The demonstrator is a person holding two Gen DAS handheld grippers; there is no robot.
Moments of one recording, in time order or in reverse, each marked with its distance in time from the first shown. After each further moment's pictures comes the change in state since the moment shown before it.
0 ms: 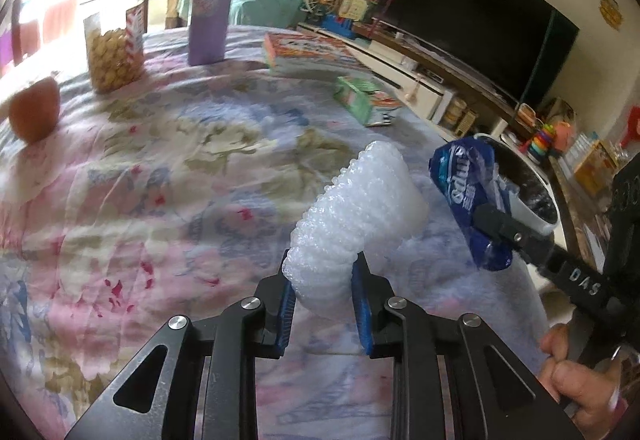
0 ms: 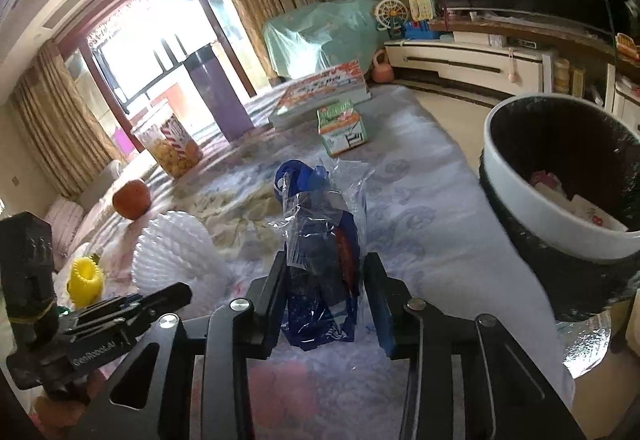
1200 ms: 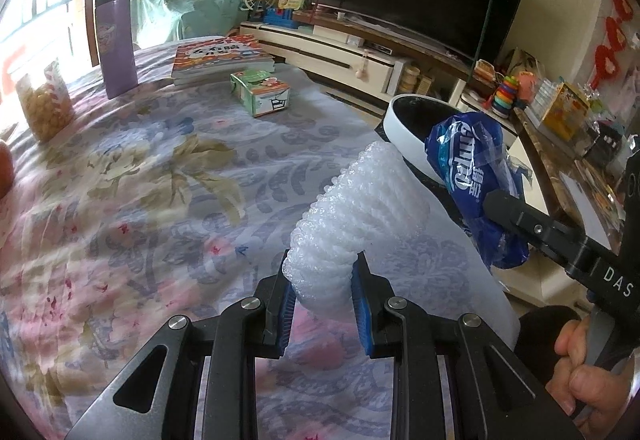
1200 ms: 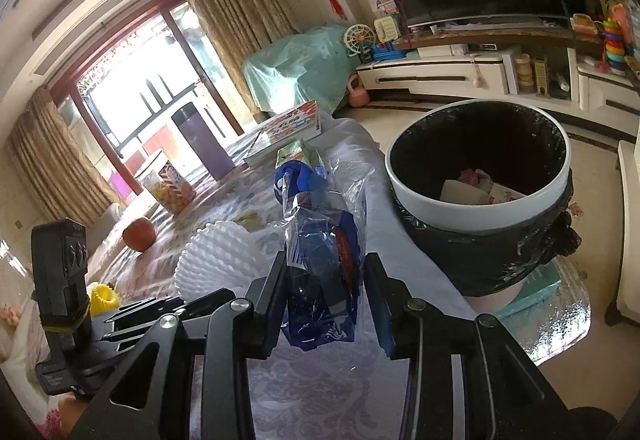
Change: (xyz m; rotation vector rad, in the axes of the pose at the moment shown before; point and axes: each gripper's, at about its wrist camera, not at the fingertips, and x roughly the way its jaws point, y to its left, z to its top) left arm 0.003 -0.090 -0.005 0.173 0.043 -0.054; right arm -0.069 -0.045 -0.015 0.115 -0.099 -0.016
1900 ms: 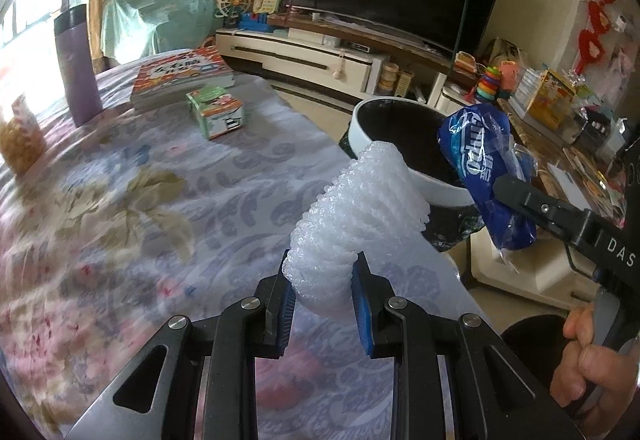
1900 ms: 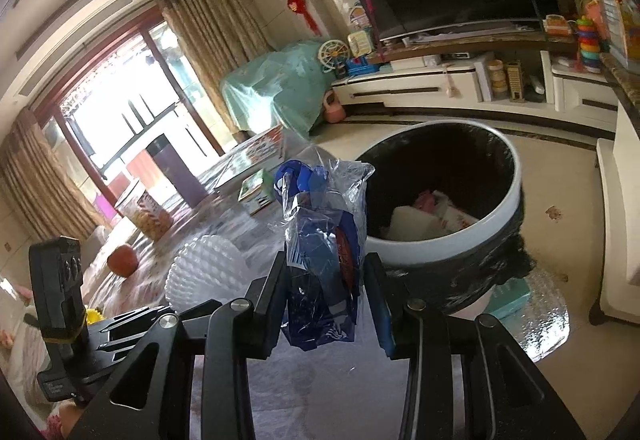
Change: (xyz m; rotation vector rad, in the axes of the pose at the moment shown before) left arm 0.022 -0.027 0.023 0.068 -0.001 -0.042; right arm -0.020 -0.040 0.022 0.053 -0.057 -0.064
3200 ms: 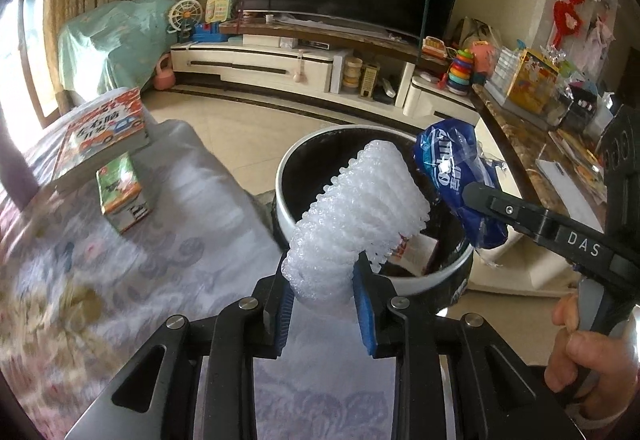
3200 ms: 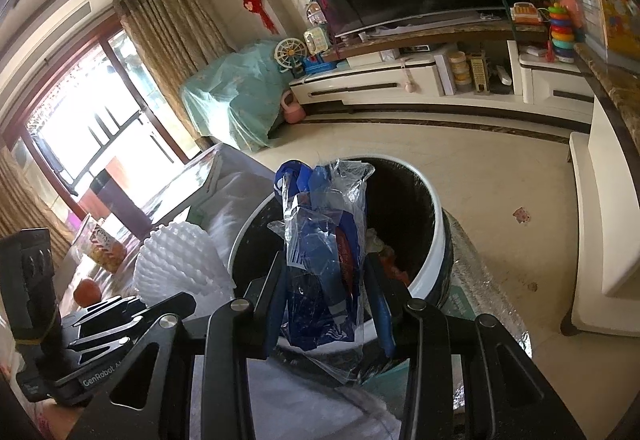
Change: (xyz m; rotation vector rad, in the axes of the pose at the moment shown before) left arm 0.075 -0.057 0.081 0.116 0.021 -0.046; right arm 0.030 -0.076 0.060 0.059 0.034 -0.101
